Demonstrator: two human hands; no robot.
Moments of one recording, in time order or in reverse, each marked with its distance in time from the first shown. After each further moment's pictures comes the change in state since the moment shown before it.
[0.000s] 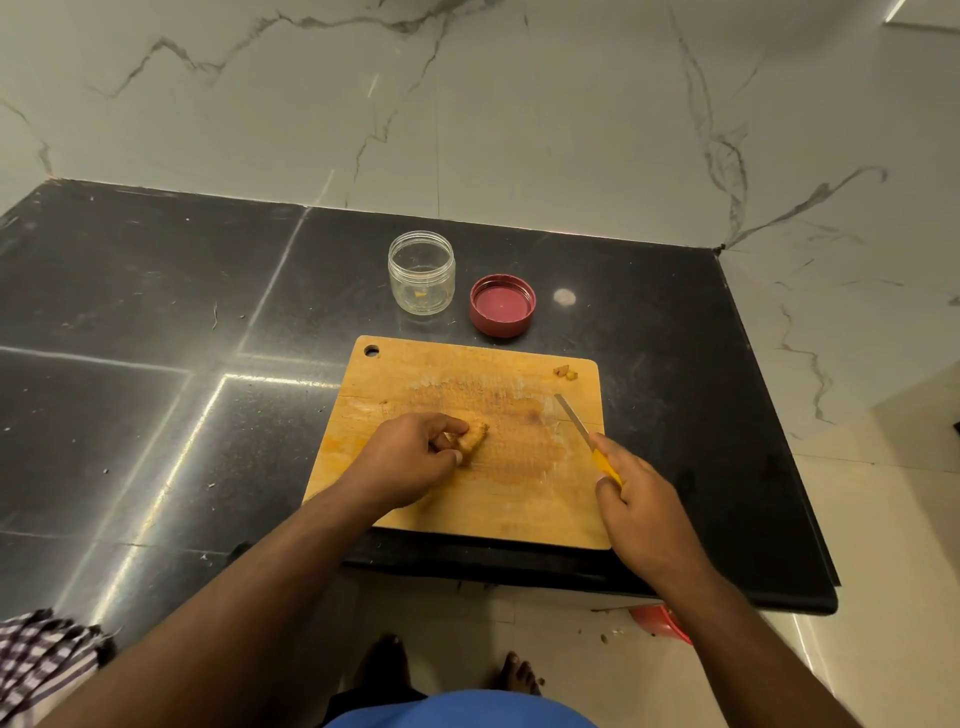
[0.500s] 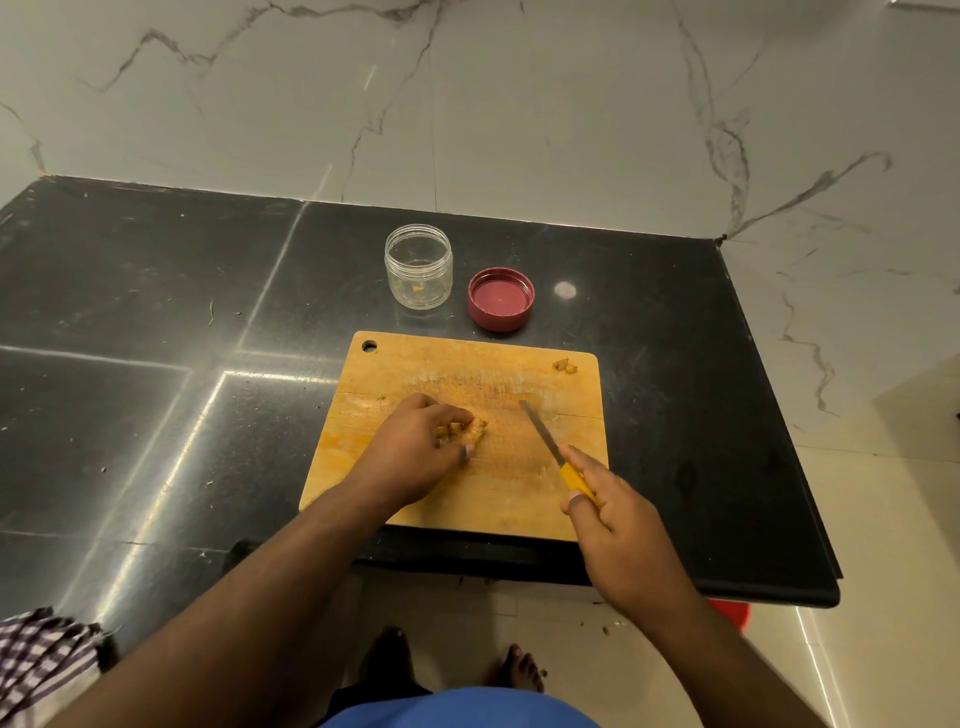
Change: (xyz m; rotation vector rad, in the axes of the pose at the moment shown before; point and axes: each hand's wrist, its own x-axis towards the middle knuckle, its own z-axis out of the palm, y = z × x) left_hand 0.003 0.005 0.006 0.082 0.058 0.022; right_hand -0.030 -0.019 0.016 0.178 -0.049 -0.078
